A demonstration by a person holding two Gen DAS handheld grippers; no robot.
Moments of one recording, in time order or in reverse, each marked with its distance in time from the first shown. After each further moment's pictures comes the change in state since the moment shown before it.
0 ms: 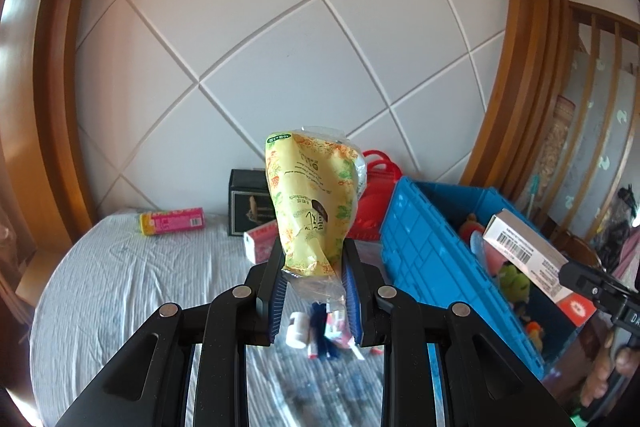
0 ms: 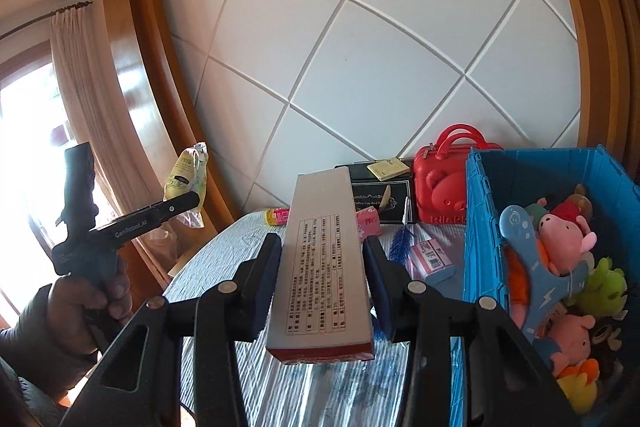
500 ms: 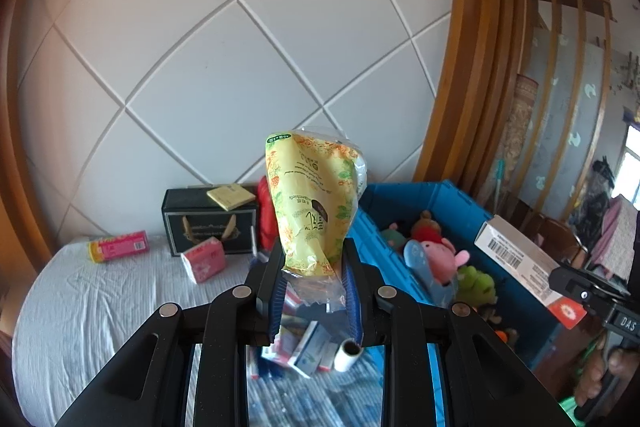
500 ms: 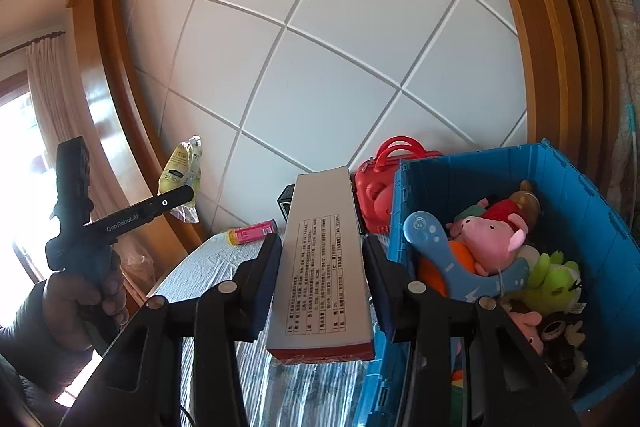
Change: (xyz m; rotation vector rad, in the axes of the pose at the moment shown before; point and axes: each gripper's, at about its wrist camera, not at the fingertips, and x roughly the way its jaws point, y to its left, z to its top) left arm 0.038 -0.119 0.019 0.100 0.004 -0.116; right arm -0.062 -0.093 -0.004 0.075 -0.063 -0.108
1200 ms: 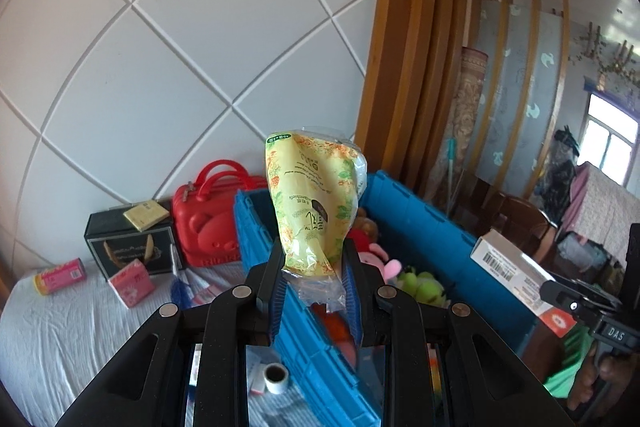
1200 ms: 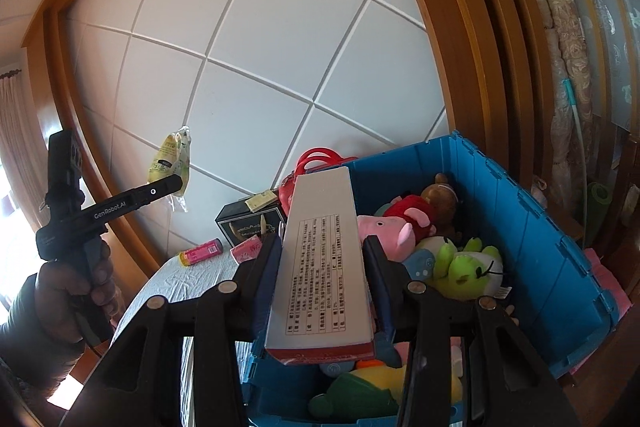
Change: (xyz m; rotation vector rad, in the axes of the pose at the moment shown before) left arm 0.068 -0.130 0.028 0.106 0.036 -0.162; right arm -0.062 -0.114 -0.011 0.120 -0.055 -0.161
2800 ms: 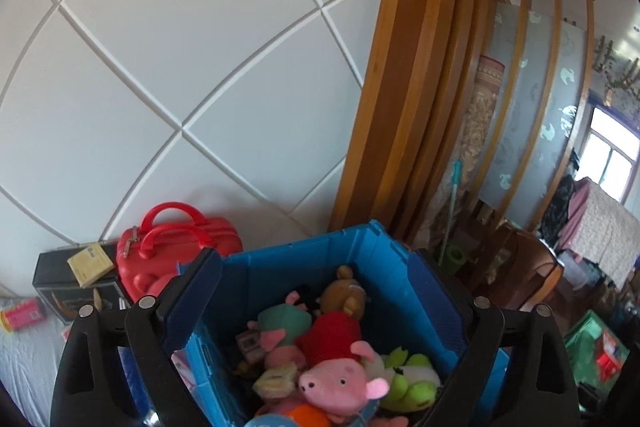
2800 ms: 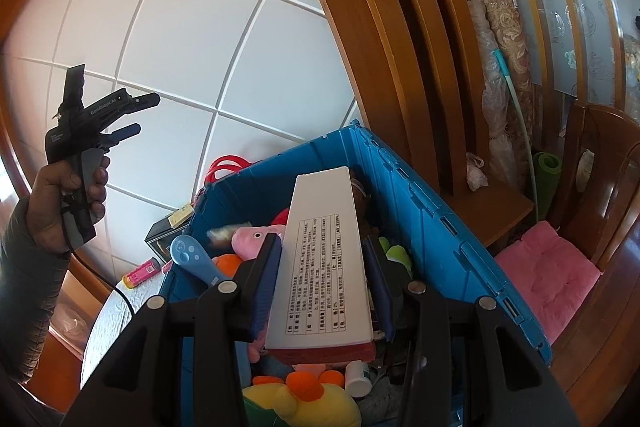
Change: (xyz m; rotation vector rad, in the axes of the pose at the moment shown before) left arm 0.176 -0.032 0.119 -0.037 0.024 -0.027; right arm 0.020 -0.120 0.011 0.110 0.017 -0.170
